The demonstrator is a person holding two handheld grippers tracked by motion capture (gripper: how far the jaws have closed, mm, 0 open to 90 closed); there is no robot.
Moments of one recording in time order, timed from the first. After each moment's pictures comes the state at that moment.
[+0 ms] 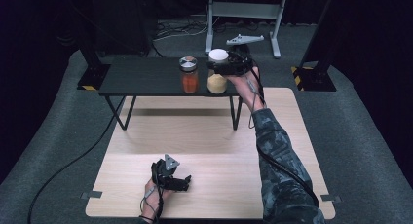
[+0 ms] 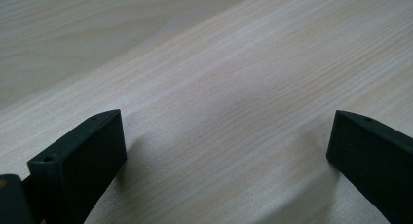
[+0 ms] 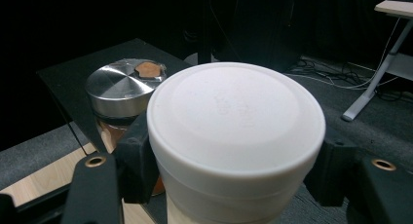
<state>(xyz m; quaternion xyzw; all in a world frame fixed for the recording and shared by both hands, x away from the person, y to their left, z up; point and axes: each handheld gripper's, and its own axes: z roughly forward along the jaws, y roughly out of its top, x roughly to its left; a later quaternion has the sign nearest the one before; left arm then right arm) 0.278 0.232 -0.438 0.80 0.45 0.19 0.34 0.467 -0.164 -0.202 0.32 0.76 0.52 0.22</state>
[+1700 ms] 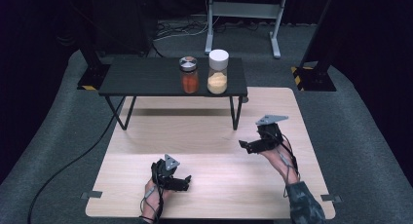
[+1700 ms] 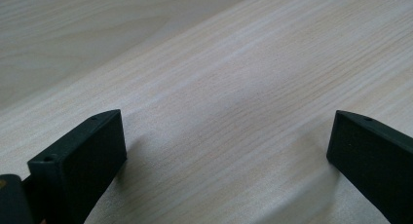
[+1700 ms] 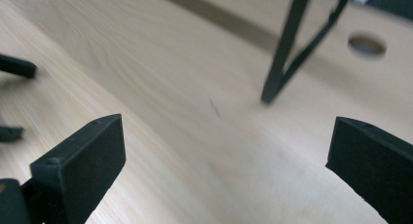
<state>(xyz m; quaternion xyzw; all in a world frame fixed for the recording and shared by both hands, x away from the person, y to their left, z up) 0.278 0.232 -0.438 0.80 0.45 0.19 0.34 0.359 -0.253 -0.344 0.39 0.82 0.40 0.16</state>
